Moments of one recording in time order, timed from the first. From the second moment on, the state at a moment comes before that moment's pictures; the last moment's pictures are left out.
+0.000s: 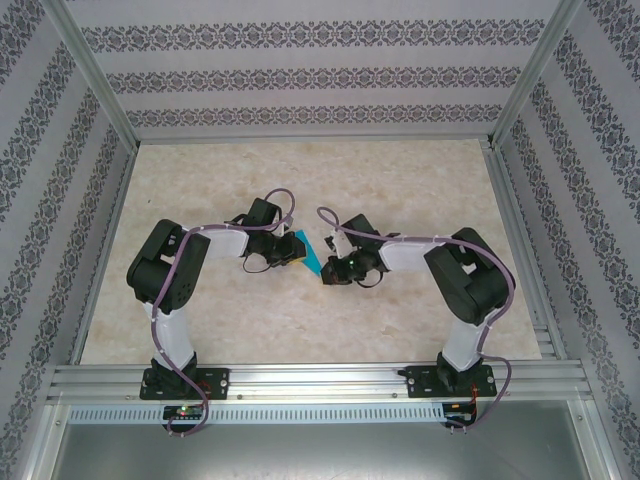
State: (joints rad) left arm -0.43 1.91 1.00 -0.11 0.59 -0.74; right arm 0.58 1.80 0.86 -0.17 -0.58 0.39
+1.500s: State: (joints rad) left arm -0.43 1.87 1.03 -0.15 0.59 -0.53; right arm 0.59 1.89 0.94 -0.06 -0.57 0.51
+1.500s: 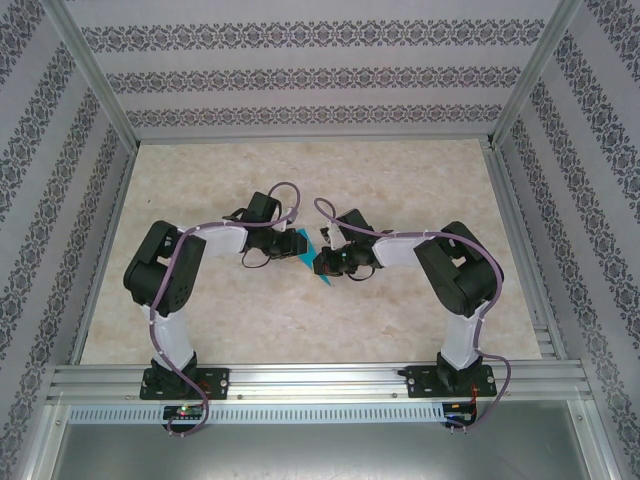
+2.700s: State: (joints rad) left arm -0.29 1.94 1.05 -0.04 0.48 -0.42; right arm 0.58 1.90 0.90 0.02 -0.61 0.53
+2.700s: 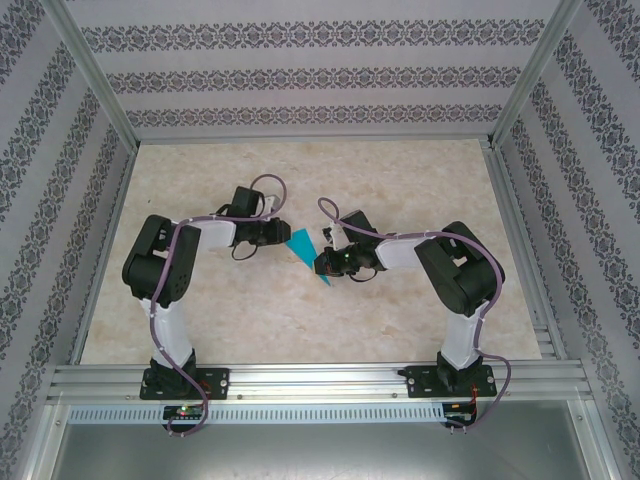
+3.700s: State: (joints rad) left arm -0.49 1.84 0.87 0.08 0.55 -0.63; right arm 0.58 1.89 0.88 0.04 -0.61 0.53
